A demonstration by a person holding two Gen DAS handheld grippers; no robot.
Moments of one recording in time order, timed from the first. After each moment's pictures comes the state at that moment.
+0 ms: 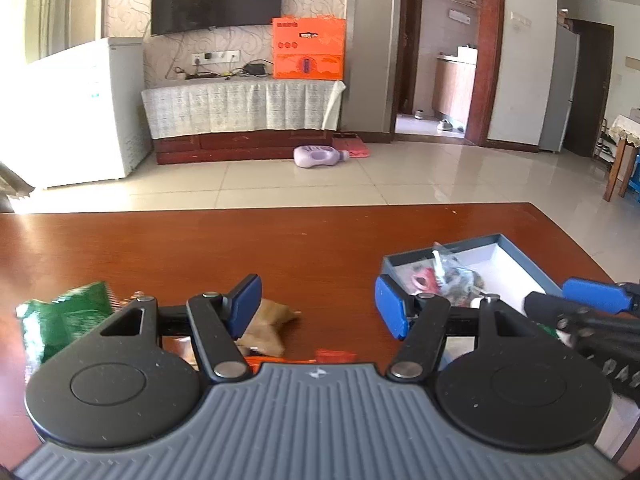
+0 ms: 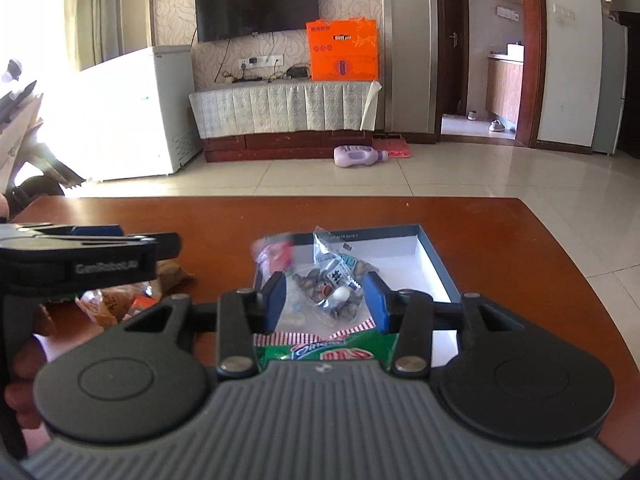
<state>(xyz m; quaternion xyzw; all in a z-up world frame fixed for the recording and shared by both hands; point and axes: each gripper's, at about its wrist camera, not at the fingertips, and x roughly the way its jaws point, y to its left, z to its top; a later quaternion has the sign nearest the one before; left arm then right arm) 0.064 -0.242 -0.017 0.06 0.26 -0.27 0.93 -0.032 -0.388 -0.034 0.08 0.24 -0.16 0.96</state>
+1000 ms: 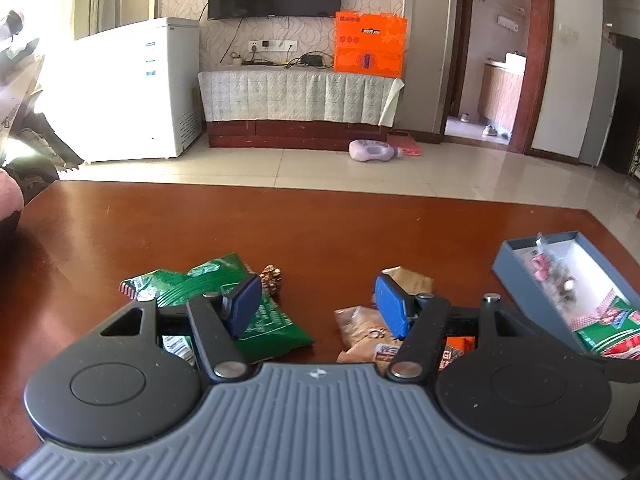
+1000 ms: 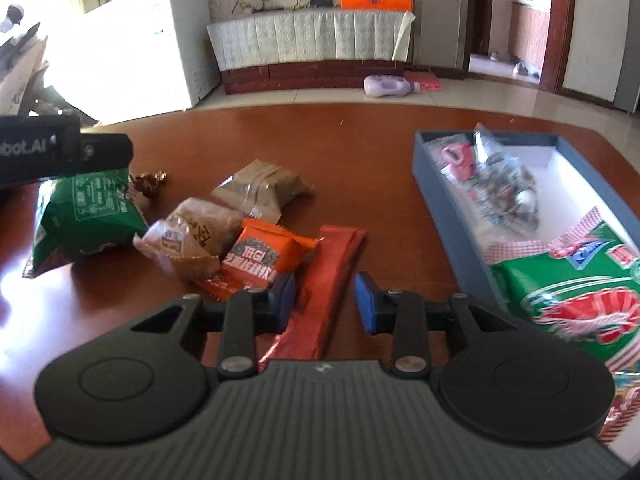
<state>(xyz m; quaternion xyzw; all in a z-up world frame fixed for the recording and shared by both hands) 0.101 -0.117 -0.022 0.04 0.28 -0.20 0.94 0.057 -0.283 -0.101 0.09 0.35 -0.14 0.92</state>
